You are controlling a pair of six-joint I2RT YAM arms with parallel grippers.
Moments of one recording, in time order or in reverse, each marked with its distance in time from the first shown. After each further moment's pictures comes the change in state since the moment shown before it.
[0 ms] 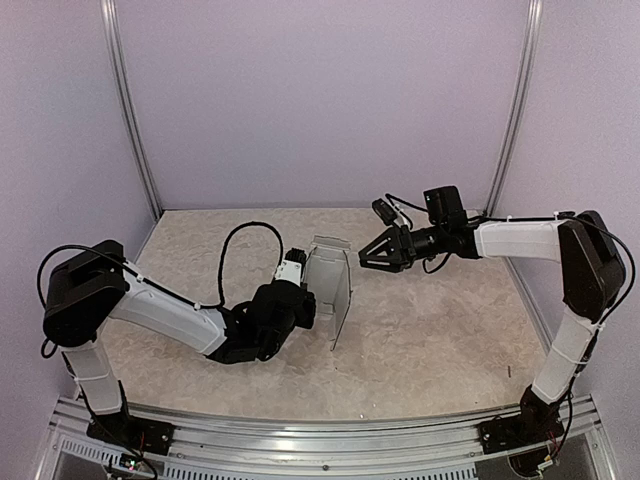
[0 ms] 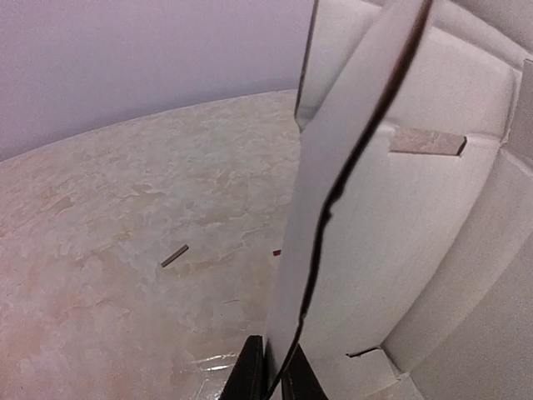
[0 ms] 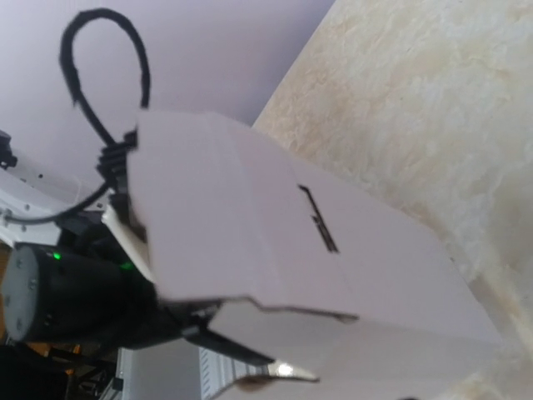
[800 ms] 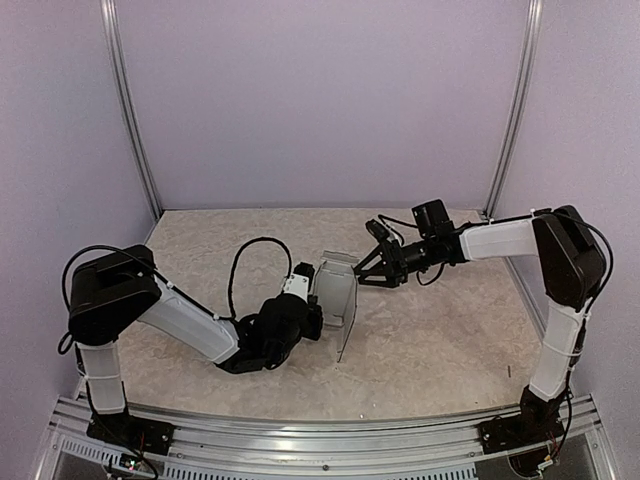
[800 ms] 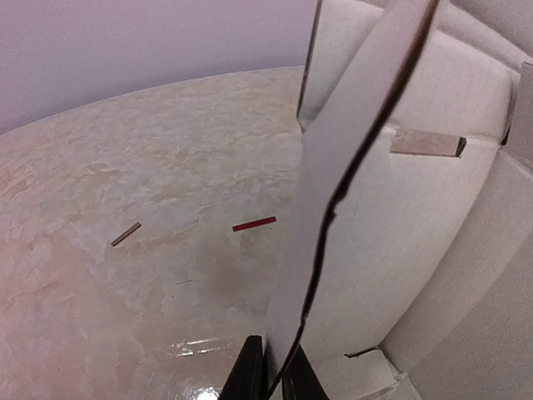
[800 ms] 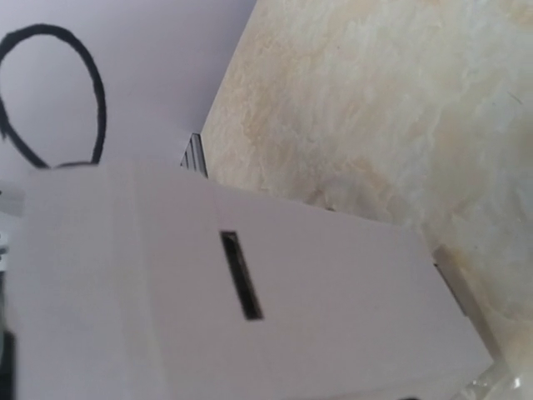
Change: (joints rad) left arm -0.005 0.126 -0.016 0.161 0.079 -0.015; right arm 0.000 0.127 0.034 -0.085 0.018 -0.027
